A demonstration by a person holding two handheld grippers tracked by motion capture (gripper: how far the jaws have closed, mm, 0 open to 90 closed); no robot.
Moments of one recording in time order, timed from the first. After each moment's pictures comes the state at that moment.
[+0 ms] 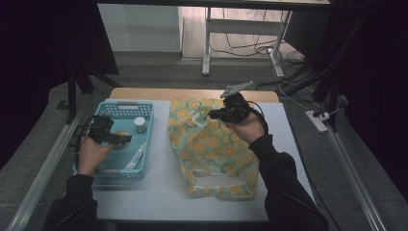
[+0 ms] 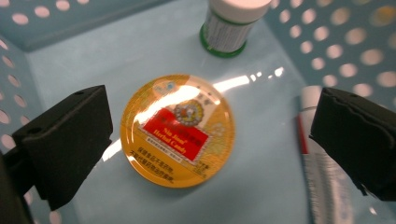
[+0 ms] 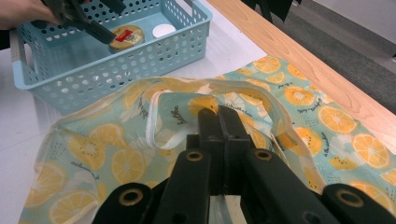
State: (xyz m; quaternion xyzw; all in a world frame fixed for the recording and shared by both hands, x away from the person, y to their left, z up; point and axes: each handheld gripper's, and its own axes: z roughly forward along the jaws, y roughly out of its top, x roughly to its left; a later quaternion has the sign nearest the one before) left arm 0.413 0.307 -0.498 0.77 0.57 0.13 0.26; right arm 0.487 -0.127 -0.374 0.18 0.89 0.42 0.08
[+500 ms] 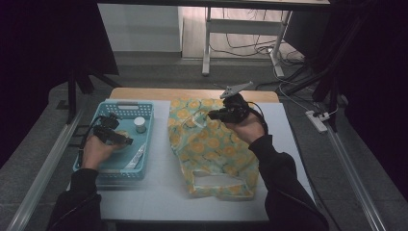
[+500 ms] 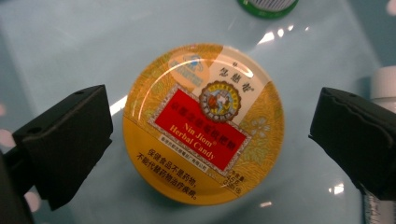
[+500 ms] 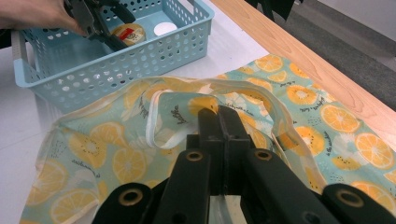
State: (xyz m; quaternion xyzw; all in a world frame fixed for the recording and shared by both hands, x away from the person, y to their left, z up) left arm 0.437 0.304 -0.520 0.78 0.59 0.08 0.18; right arm 0.487 -0.127 -0.375 0.18 0.89 0.41 0.08
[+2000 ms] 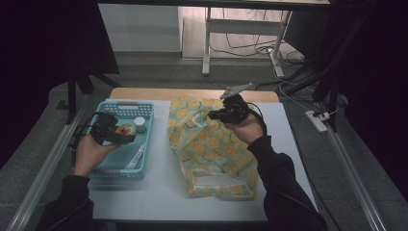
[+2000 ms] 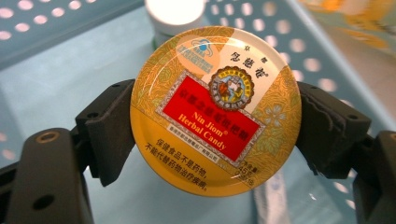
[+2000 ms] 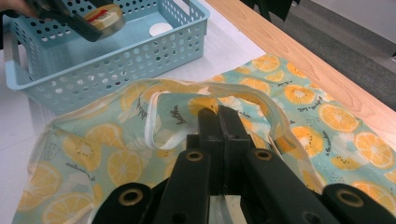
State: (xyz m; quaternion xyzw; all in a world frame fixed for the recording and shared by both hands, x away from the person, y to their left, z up) left arm 0.398 0.284 -0.460 0.80 0.52 0.10 0.27; right arm 0.490 -0.127 -0.382 0.18 0.89 0.42 0.08
